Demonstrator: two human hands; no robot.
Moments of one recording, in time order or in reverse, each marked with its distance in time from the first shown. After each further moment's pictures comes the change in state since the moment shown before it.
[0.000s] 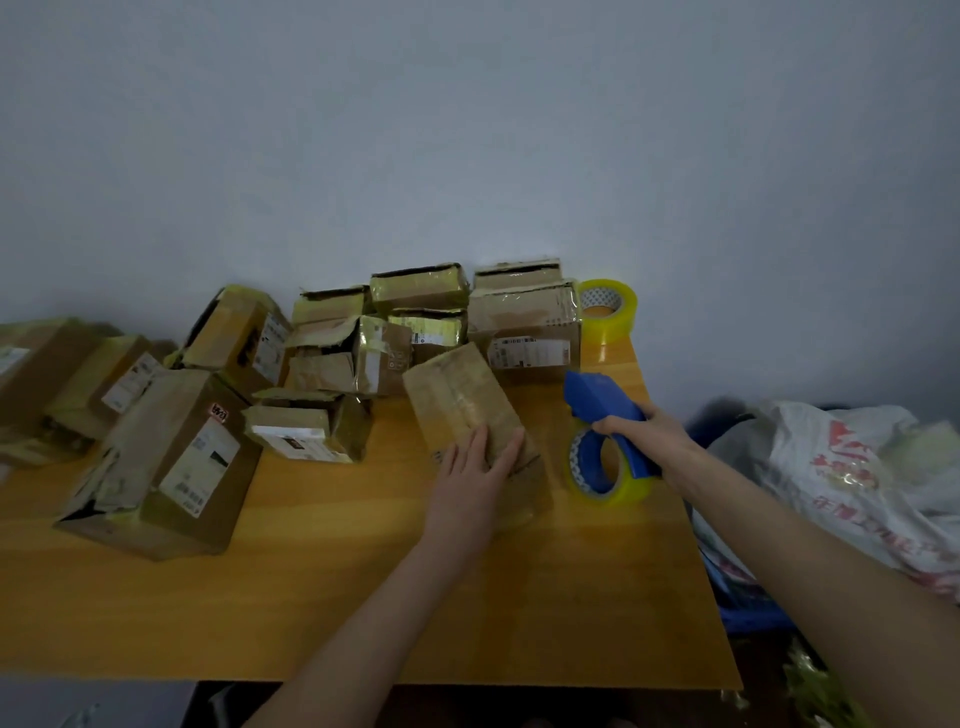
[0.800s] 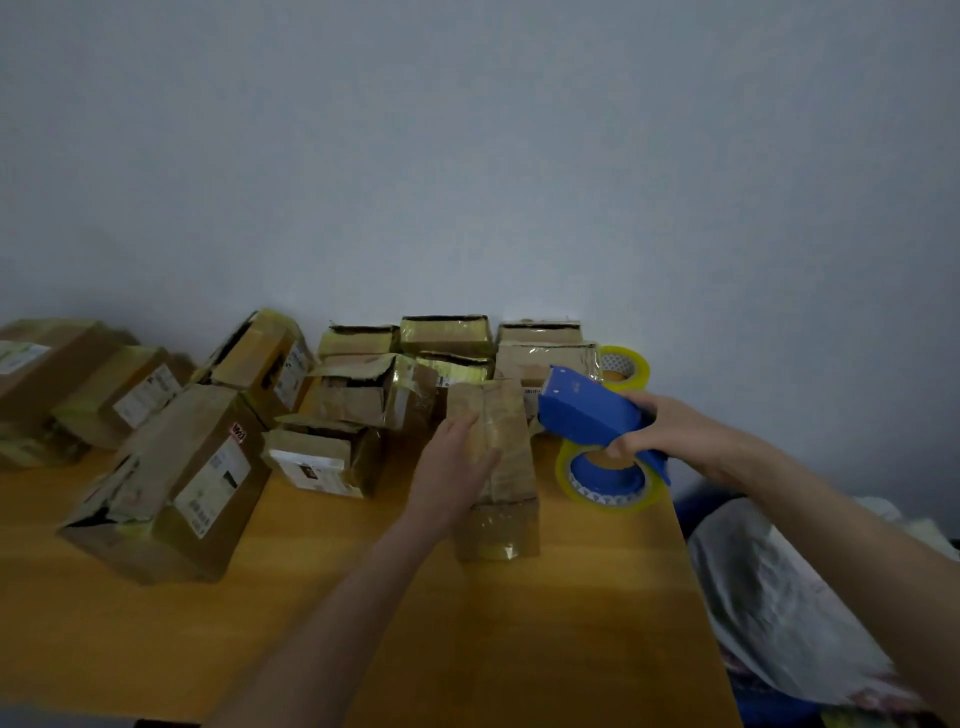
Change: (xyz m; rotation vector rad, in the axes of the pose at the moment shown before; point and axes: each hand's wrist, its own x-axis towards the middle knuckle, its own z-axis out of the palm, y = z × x) left_hand 0.023 -0.051 -0.057 -0.791 0.330 -0.150; right_hand -0.050 -0.104 -0.016 -0.354 -0.361 -0.360
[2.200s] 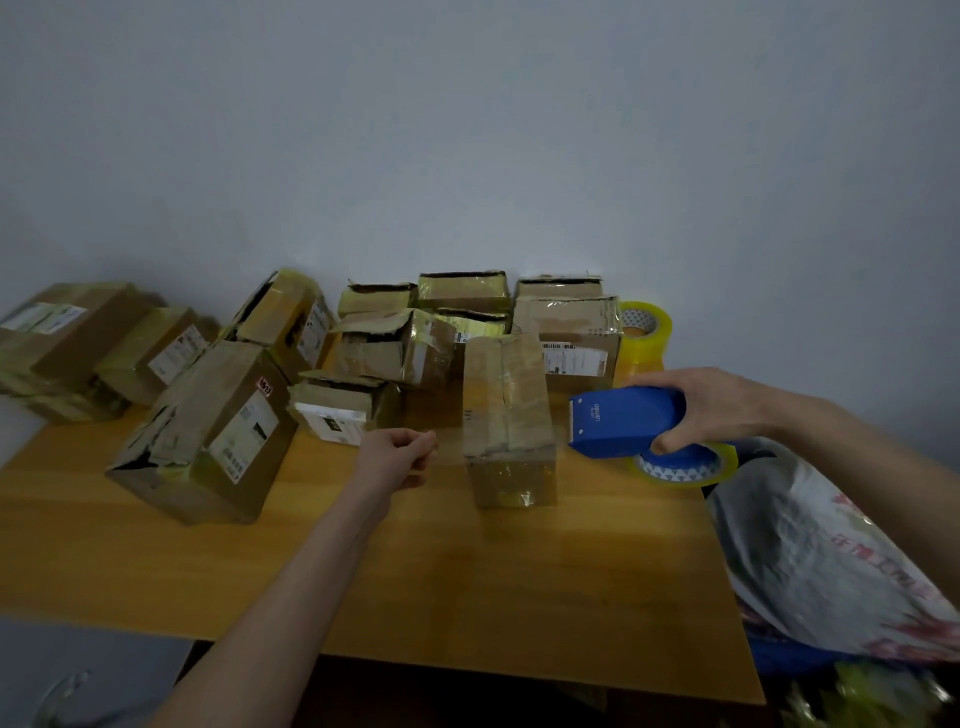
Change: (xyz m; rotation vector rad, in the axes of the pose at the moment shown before) left_hand -0.039 -0.059 -0.042 -0.496 0.041 -0.548; right_hand -0.012 0.013 -0.007 -0.642 -0.133 -0.157
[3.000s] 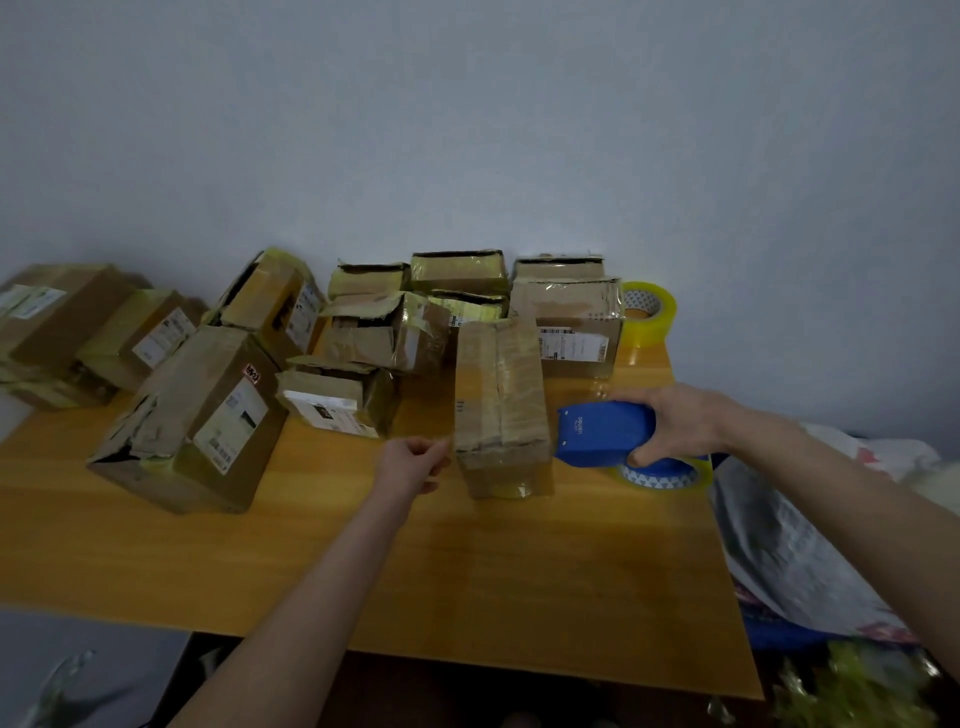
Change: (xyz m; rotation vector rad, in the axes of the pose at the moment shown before) left_hand 0.011 -0.026 0.031 0.057 0.015 -0.085; right_hand 0.030 0.013 0.036 -0.114 -0.099 0.151
